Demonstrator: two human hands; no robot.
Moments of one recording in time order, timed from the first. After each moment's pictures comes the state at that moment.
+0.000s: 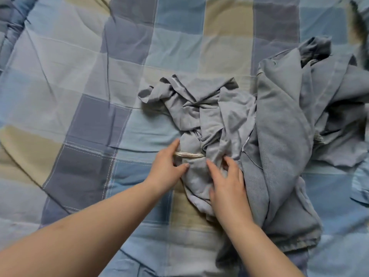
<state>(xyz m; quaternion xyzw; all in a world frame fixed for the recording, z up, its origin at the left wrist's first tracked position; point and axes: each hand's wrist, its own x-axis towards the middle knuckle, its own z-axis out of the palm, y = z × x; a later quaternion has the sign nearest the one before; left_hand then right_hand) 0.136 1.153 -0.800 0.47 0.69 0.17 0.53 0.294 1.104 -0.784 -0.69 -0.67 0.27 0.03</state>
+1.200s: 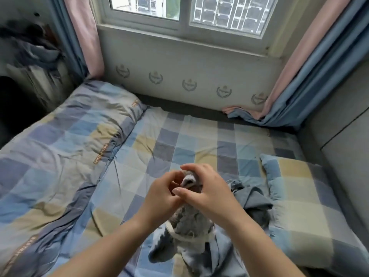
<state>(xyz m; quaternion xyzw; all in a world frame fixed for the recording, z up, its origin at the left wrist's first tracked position) 0.080 1.109 -0.303 0.61 0.51 0.46 0.40 0.224 1.124 -0.261 -0.52 -0.75 0.32 0.25</state>
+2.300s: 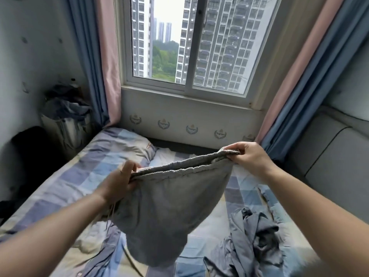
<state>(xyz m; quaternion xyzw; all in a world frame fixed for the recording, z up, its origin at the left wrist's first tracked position) -0.240 1.080 -0.200 0.76 0.55 0.33 0.12 0.116 1.091 -0.067 -0.59 -0.70 0.22 0.33</state>
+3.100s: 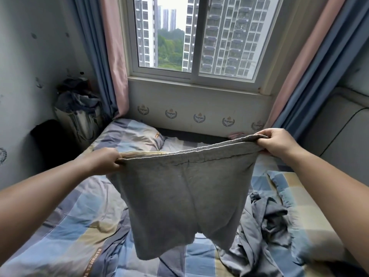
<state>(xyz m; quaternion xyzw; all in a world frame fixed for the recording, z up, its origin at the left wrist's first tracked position) -0.302 1.086 -0.164 0.76 0.64 -0.04 0.01 0.166 1.094 -0.078 -0.67 -0.62 0.22 0.34</state>
